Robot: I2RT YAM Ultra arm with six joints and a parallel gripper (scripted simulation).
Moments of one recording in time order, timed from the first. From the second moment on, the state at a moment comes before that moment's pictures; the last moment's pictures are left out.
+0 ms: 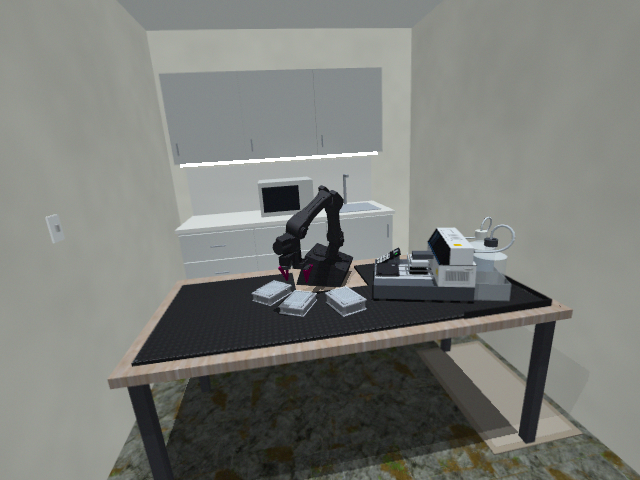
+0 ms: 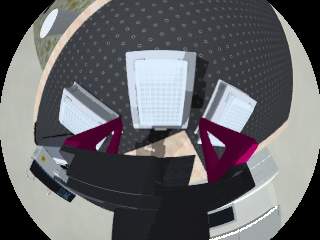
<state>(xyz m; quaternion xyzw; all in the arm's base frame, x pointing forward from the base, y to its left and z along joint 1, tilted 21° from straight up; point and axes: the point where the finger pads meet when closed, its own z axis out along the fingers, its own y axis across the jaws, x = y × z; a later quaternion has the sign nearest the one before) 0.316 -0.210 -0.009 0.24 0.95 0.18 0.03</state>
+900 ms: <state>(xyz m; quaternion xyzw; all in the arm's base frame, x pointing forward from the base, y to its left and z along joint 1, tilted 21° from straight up) 0.263 -0.255 -0.027 0.36 0.92 0.18 0.01</state>
